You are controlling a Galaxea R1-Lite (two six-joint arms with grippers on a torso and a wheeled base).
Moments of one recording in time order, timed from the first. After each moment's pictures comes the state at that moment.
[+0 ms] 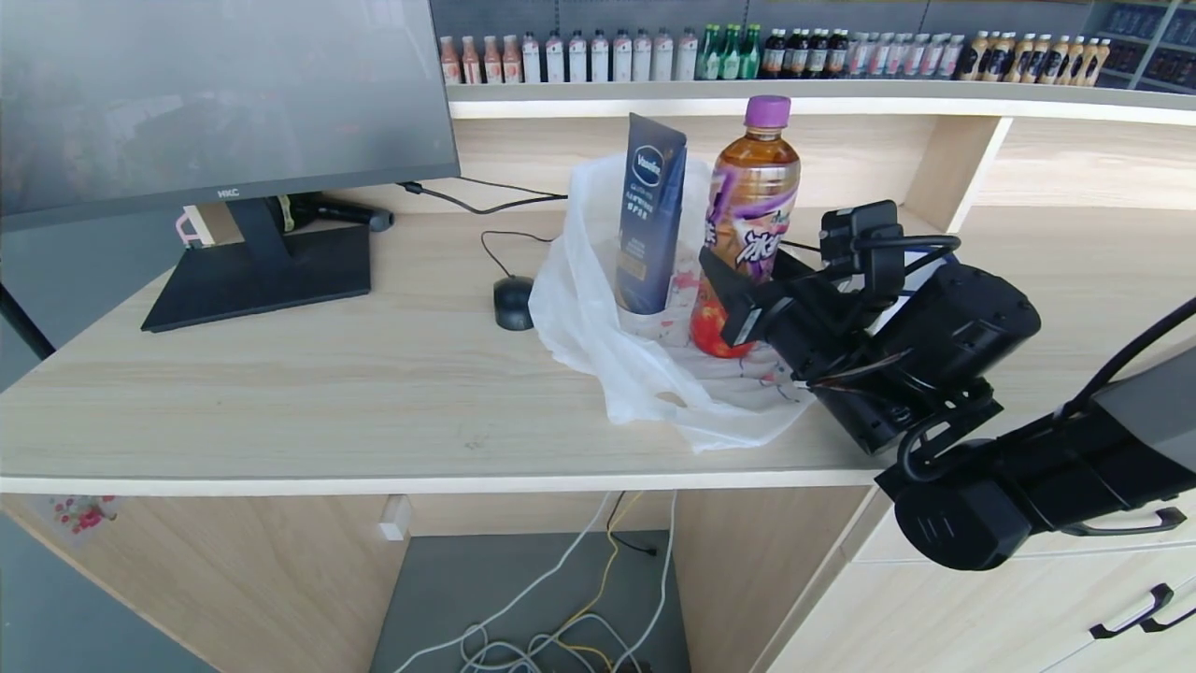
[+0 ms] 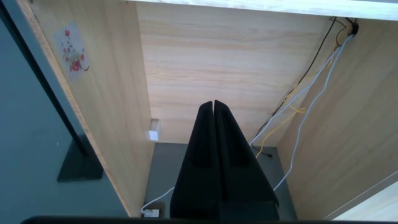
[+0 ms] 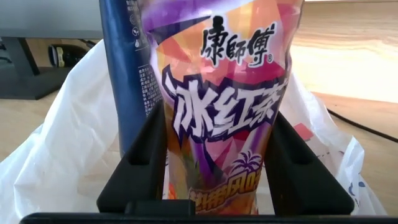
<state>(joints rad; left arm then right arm) 0.00 0.00 0.00 0.00 0.00 0.01 0.51 2.00 -0.92 -1.47 -0.05 -0.09</state>
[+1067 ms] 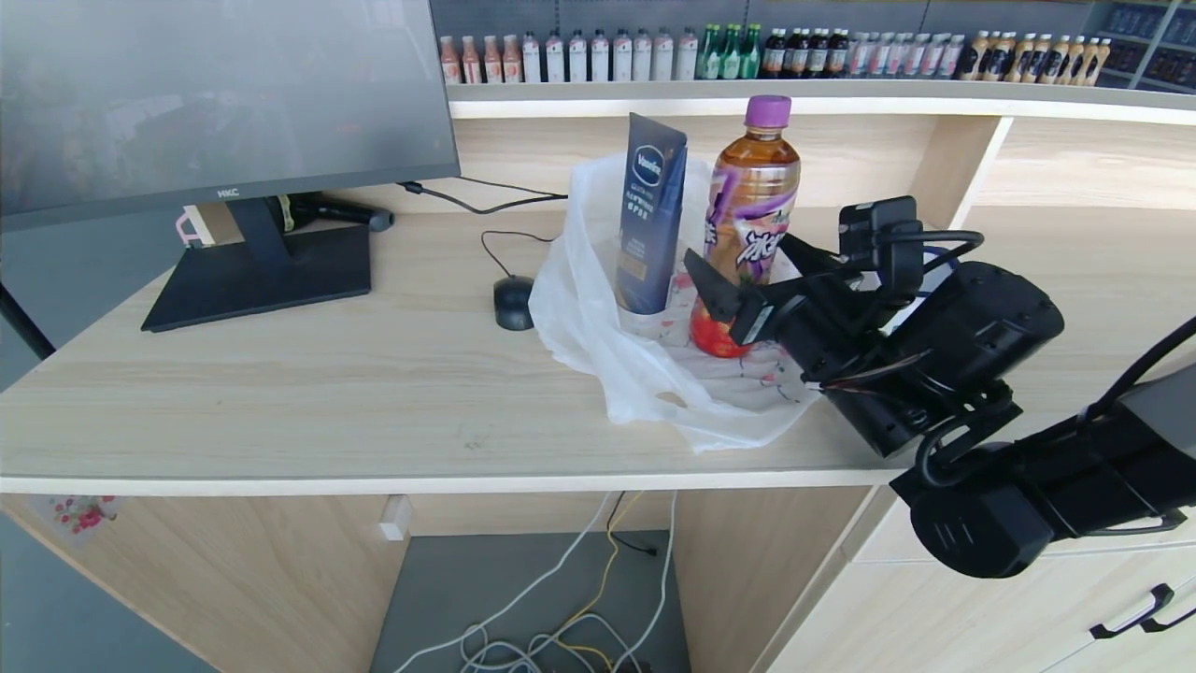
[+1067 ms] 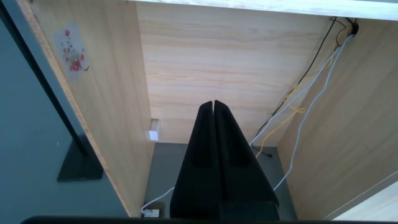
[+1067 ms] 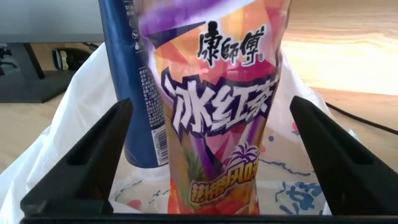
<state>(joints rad) 0.00 0.00 0.00 0.00 0.00 0.01 0.51 1.96 -0.88 -1.47 -0.05 -0.06</state>
